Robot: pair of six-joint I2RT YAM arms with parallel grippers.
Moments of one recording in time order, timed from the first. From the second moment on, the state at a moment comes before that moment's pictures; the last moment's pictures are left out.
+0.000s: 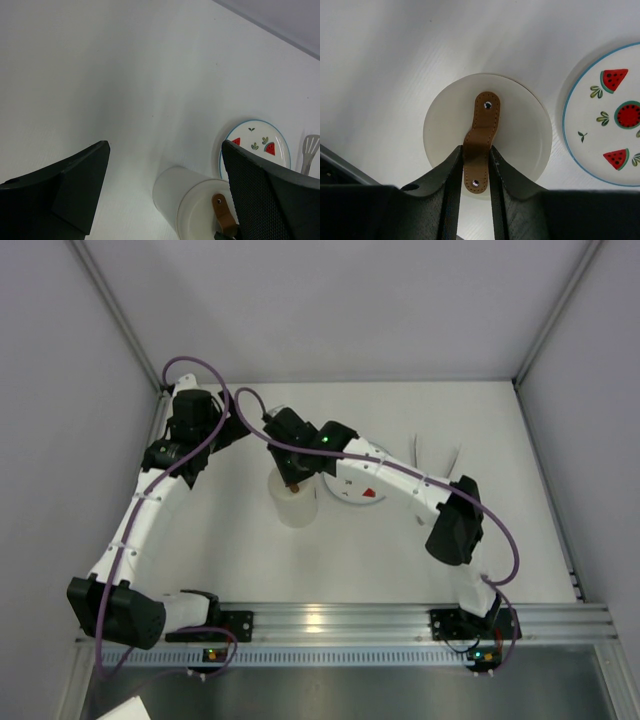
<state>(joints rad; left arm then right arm) -0.21 1.26 1.29 -0.58 -0.22 -0.55 1.00 2.05 2.06 -0.92 0.18 0.39</state>
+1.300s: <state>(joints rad) -0.21 1.26 1.29 -0.58 -0.22 -0.55 0.92 1.89 1.76 -0.63 0.02 0.50</state>
